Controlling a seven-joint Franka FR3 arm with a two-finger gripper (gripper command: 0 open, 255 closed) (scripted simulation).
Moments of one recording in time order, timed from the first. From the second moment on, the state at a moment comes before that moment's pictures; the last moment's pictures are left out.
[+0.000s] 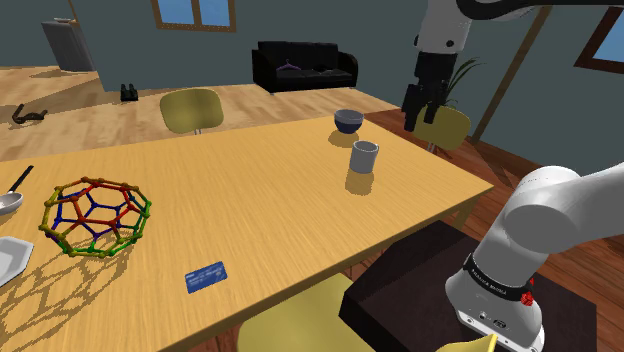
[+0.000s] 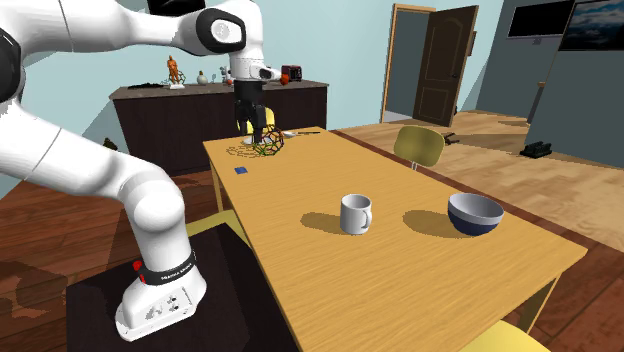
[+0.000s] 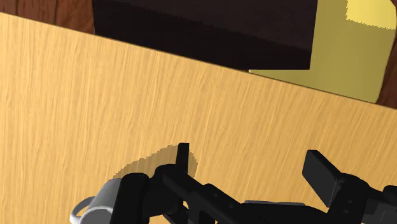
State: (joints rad) arm -0.02 -0.82 0.06 -2.43 0.04 1.55 0.08
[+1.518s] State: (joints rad) arm -0.08 -0.16 -0.15 -2.32 -0.03 2.16 -0.23
